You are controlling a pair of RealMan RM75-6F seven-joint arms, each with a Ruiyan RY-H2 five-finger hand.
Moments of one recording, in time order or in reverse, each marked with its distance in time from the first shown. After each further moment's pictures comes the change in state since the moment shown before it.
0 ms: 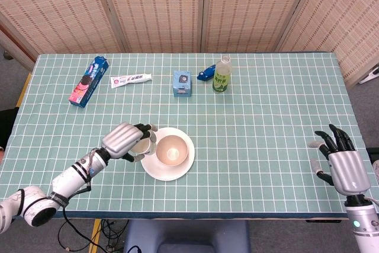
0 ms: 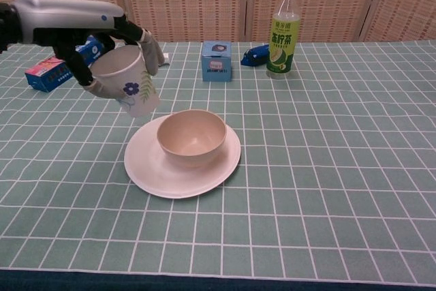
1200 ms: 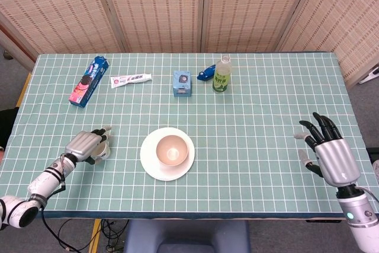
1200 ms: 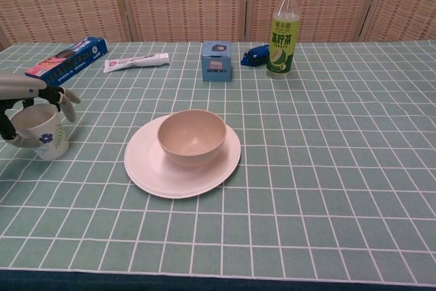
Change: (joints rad) left arm 0.160 -0.082 0.111 0.352 -0.048 -0.068 0.015; right arm 0.097 0.076 -0.008 -0.108 -0.047 0.004 -0.065
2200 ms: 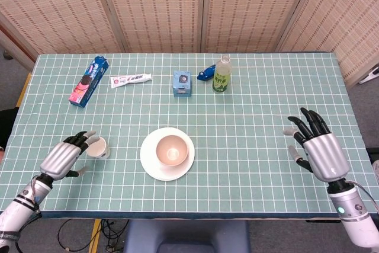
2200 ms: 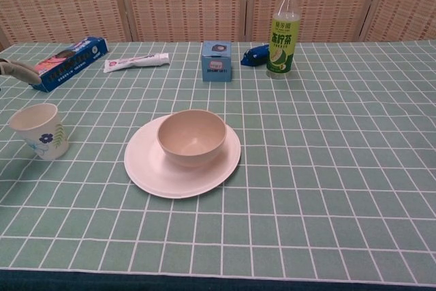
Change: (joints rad) left arm 0.232 0.133 -0.001 -0.167 0.234 0.321 -0.055; right arm 0.092 0.010 -0.031 -0.045 0.006 0.007 -0.048
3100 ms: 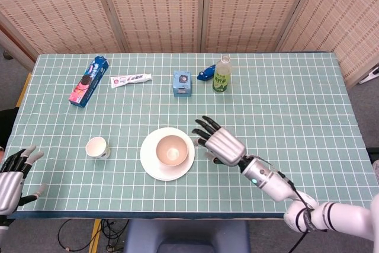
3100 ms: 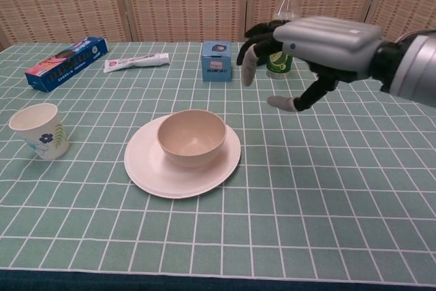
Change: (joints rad) left arm 0.358 0.038 0.037 -0.095 -0.053 0.435 0.034; right arm 0.424 -0.346 0.051 0.193 0.033 -0.452 0.037
